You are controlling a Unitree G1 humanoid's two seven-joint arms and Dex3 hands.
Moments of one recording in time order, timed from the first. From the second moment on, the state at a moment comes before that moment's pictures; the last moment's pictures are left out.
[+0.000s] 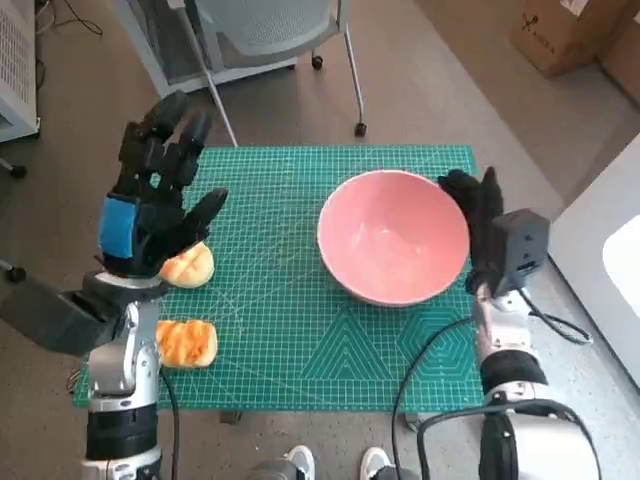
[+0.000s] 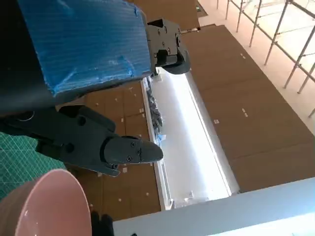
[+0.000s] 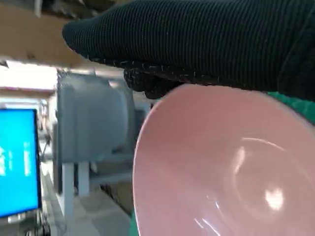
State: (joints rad) left arm -0.36 0.24 0.24 0.01 -0.28 -0.19 -0.30; right arm -0.87 -0.14 -0.23 1.32 0.03 -0.46 0.13
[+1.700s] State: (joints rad) left arm -0.22 0.27 0.29 -0.17 -0.28 -0.12 -0.23; right arm -1.02 -0.04 -0.20 1.30 -0.01 -0.51 0.19
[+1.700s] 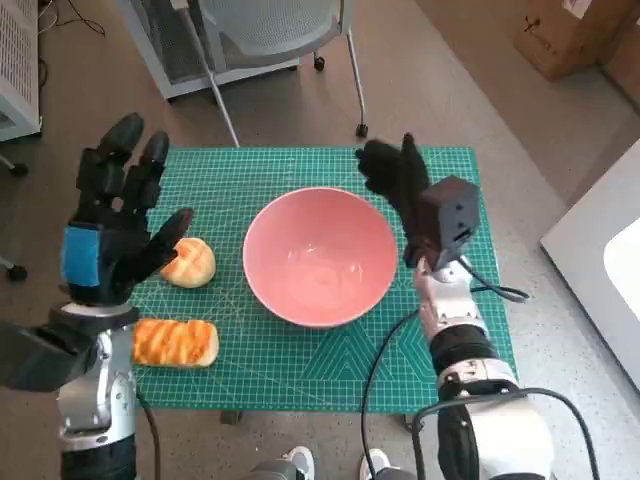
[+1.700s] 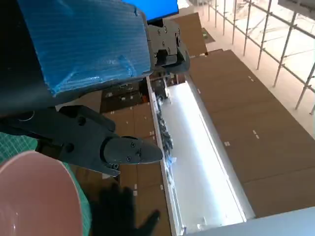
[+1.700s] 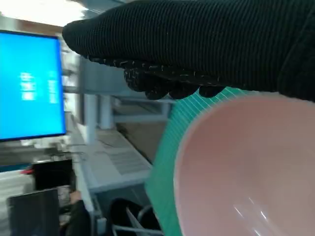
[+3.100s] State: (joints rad) left arm 0.14 1.03 0.37 -0.98 0.05 0.85 -0.63; right arm -1.01 -0.10 -0.27 1.20 0.16 -0.82 0.47
